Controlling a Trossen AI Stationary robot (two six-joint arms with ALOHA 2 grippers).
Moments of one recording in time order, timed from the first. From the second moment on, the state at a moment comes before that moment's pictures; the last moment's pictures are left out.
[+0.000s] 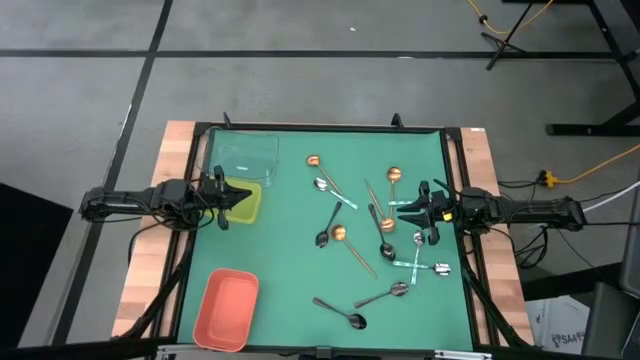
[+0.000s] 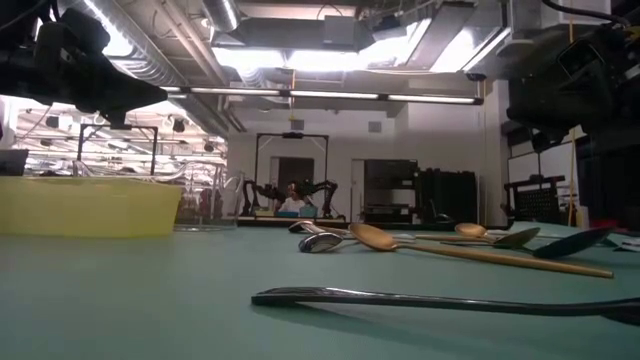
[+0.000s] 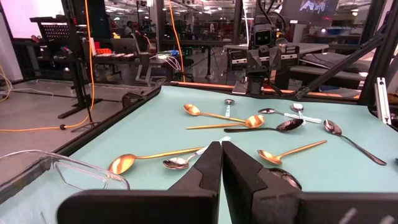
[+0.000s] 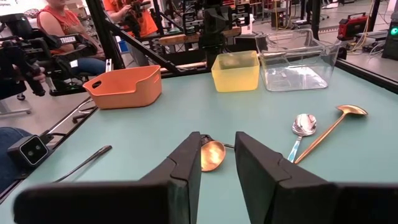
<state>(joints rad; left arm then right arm) -0.01 0.00 0.05 -0.08 -0.27 -0.04 0.02 0.13 0.01 0.03 -0.07 0.15</state>
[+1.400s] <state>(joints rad) -0.01 0.00 0.05 -0.08 -0.27 -0.04 0.02 0.19 0.19 0.04 0.06 0.09</state>
